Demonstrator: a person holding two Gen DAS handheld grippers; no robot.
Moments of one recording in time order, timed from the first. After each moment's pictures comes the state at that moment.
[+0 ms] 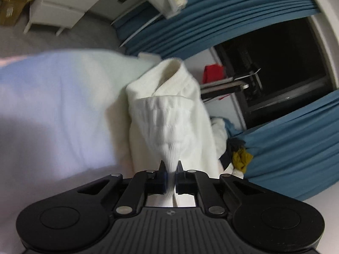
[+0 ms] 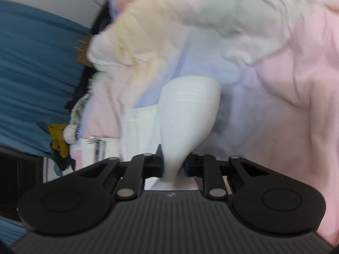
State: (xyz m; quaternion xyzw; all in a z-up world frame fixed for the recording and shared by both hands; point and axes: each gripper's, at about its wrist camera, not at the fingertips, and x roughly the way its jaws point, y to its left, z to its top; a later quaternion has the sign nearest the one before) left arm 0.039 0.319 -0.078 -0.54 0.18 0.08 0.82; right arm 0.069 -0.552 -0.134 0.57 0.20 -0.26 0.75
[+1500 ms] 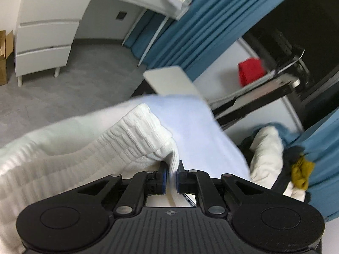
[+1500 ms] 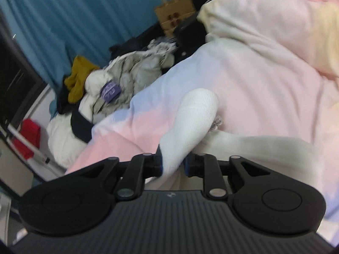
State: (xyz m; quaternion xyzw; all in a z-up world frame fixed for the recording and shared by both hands) left arm 0.379 0.364 -0.037 -0.41 0.28 0.21 0.84; right arm 0.423 -0.499 -0.120 0.33 0.25 -0.15 0.90
